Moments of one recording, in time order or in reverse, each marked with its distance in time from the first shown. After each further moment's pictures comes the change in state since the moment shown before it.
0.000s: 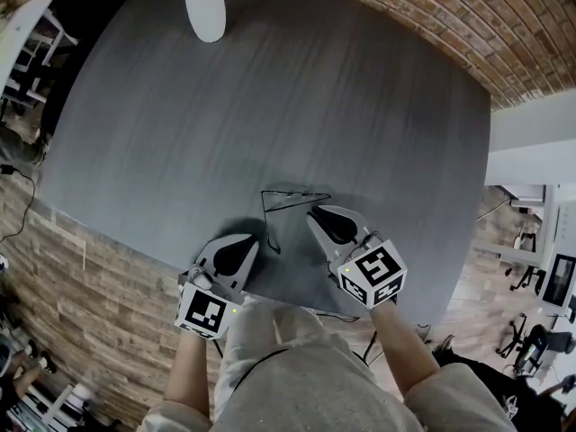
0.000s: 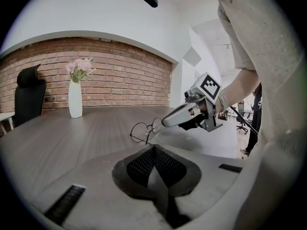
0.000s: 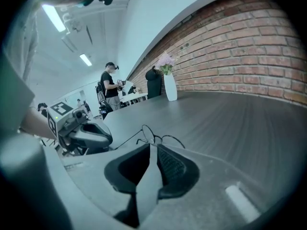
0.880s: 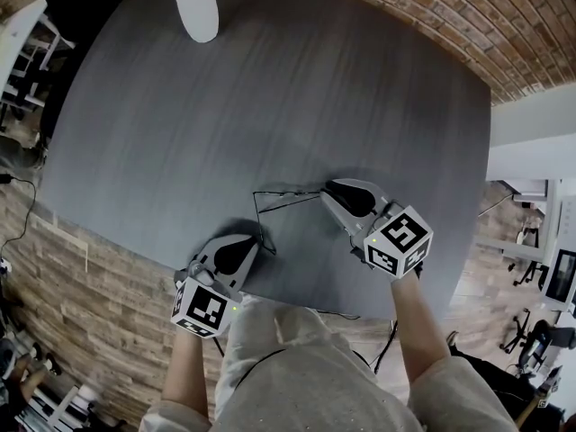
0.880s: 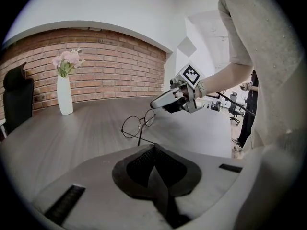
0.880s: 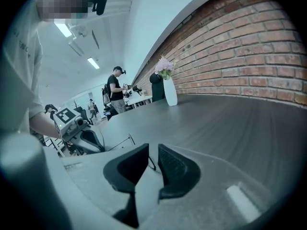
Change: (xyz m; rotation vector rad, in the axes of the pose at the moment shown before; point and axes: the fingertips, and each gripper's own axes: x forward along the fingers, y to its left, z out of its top) left arm 0.006 -0.007 -0.018 0.048 0.150 -0.064; right arm -0.004 -0.045 0.026 -0.023 -0.022 0.101
